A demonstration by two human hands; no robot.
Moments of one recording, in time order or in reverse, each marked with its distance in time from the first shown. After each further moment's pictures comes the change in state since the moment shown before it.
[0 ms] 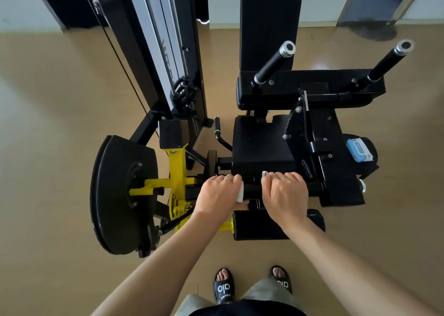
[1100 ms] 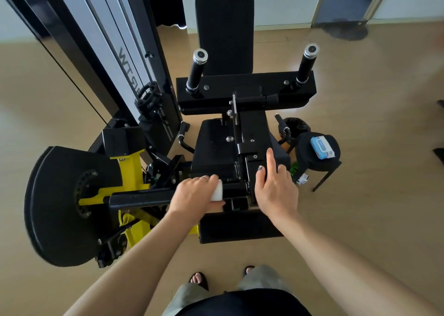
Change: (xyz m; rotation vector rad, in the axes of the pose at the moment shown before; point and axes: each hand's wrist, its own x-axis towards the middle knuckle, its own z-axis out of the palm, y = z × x) left_hand 0.053 0.108 -0.016 -0.027 -0.054 -0.035; right_hand 0.006 0.145 -0.040 0.128 -0.148 0.319
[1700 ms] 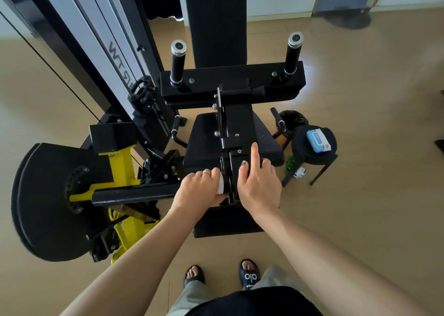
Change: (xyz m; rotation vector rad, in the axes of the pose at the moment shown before) left_hand 0.021 0.042 0.016 0.195 0.118 0.047; right_hand -0.003 -0.001 0.000 0.077 0.028 0.012
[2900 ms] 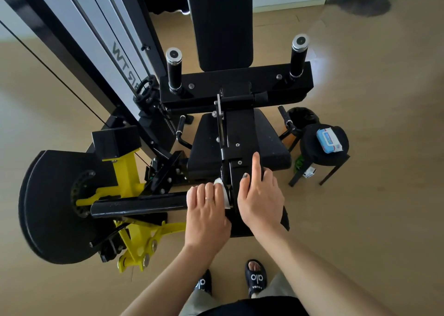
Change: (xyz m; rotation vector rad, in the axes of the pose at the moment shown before) left_hand -0.020 0.045 -0.014 -0.207 -0.086 -0.275; right_hand 0.004 0.000 0.002 0.061 -0.035 0.003
